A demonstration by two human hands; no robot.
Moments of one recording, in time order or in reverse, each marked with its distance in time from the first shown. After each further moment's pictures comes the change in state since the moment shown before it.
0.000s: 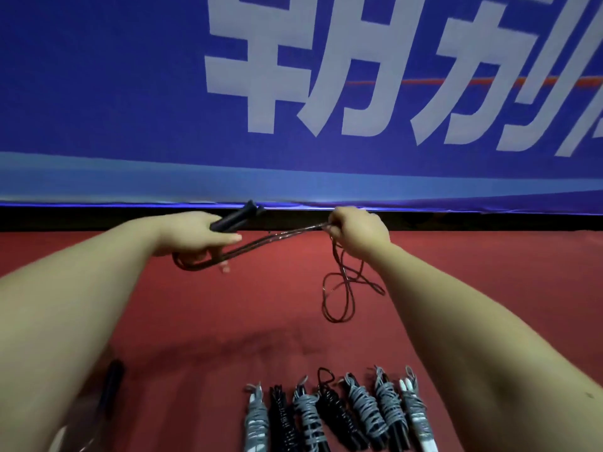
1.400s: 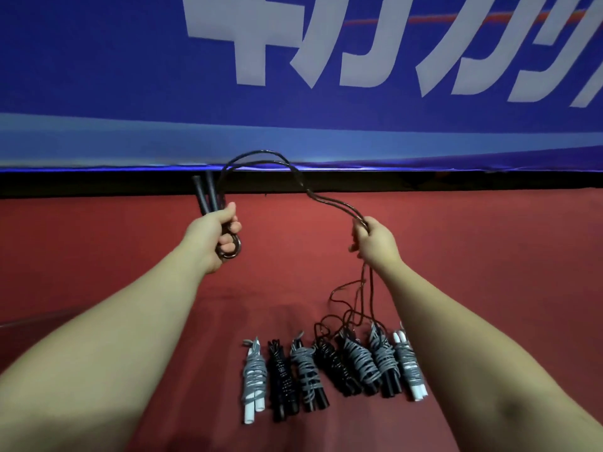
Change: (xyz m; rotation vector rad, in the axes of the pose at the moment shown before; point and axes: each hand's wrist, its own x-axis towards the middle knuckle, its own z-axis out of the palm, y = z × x) left_hand 0.037 -0.027 0.103 -1.330 0.329 -0.218; right_hand -0.060 0.049 0.075 0.730 0.073 0.390
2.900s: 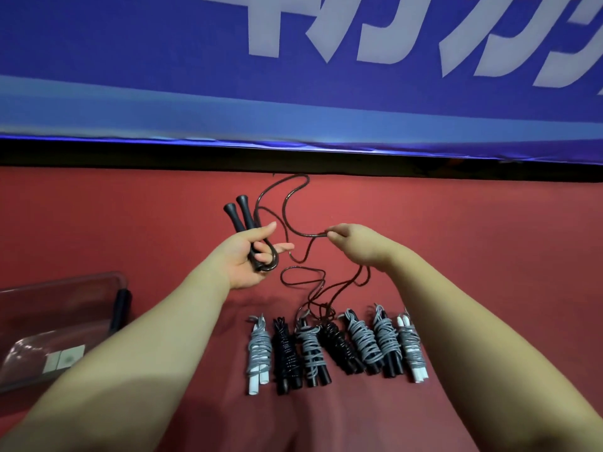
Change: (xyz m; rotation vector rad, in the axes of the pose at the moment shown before) left_hand -0.030 -0.052 -0.006 -0.216 -0.188 -0.364; right_hand -0.035 -0.036 0.014 -0.454 -0.598 -0.030
